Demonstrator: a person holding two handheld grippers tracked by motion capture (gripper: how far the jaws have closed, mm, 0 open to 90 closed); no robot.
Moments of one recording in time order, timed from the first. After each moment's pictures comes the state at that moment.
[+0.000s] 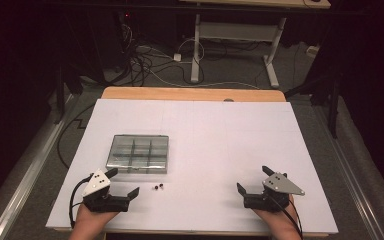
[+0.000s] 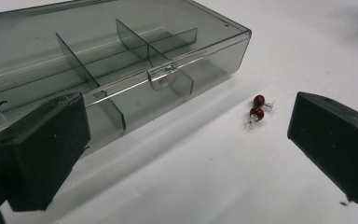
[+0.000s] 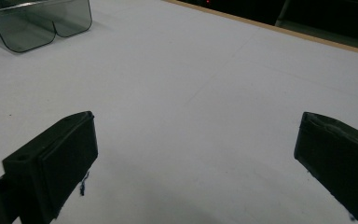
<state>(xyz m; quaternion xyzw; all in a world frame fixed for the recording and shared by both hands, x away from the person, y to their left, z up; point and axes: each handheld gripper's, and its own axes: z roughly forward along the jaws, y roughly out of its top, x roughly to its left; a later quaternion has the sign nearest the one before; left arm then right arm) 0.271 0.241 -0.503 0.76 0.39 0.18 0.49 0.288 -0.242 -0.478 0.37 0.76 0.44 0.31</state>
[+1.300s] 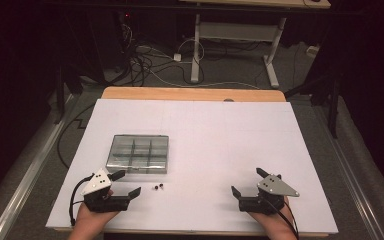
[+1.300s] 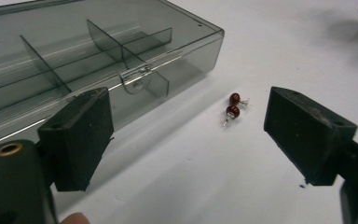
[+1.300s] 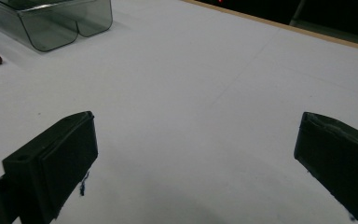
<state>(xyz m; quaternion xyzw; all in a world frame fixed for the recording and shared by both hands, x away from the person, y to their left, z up) 0.273 0.239 -0.502 0.78 0.35 0.14 0.50 0.283 -0.228 -0.480 0.36 0.77 0.44 0.29</state>
